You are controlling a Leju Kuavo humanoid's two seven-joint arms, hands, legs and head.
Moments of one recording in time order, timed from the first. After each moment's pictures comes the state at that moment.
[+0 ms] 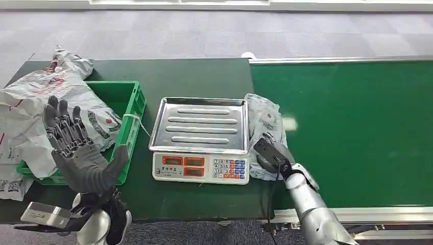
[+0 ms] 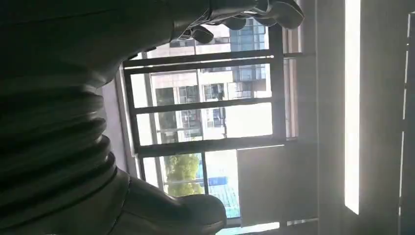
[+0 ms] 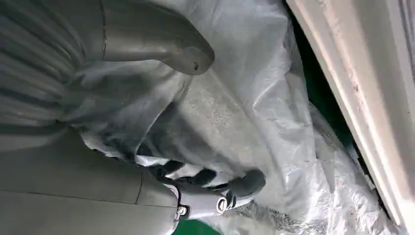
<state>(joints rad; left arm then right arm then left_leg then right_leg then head) -0.04 -0.25 -0.18 -1.72 -0.08 0.25 -0.69 -0.56 0.15 -0.35 -0.46 0.97 0.12 -0.46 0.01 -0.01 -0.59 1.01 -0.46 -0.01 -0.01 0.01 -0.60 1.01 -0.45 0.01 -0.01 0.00</state>
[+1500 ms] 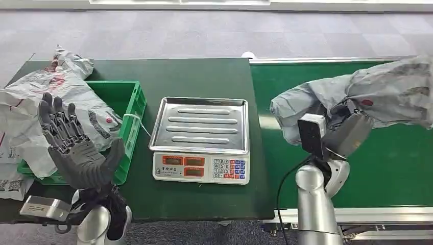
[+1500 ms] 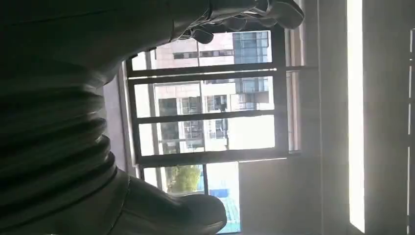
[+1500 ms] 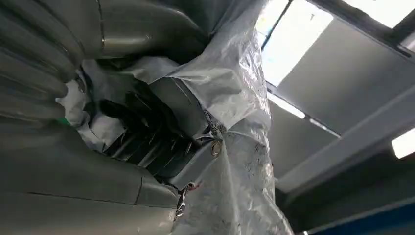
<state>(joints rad) -0.06 -0.28 -0.15 -1.71 -0.10 0.29 -0.68 -0.32 0.30 -0.27 -1.40 0.83 -0.70 -0.47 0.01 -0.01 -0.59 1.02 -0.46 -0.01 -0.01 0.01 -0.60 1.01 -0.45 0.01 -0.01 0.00</state>
